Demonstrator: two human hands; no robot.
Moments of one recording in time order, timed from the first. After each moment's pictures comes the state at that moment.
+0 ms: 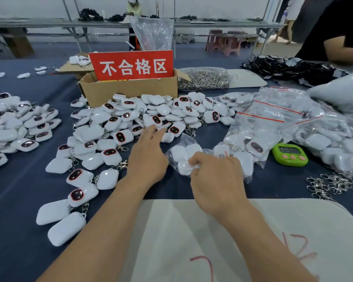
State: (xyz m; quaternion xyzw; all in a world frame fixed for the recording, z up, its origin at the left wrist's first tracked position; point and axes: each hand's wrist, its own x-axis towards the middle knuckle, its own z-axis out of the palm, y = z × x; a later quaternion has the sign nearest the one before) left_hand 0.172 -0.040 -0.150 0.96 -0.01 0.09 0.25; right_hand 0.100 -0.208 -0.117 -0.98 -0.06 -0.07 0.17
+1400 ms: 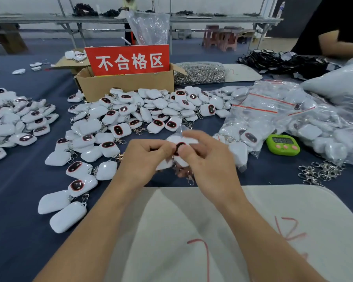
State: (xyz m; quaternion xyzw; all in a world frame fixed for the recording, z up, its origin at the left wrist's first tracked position) left_hand 0.109 -0.037 -0.120 0.80 -0.06 0.05 0.60; right_hand 0.087 -0.200 -0.112 -0.76 -0.04 -0.06 0.65
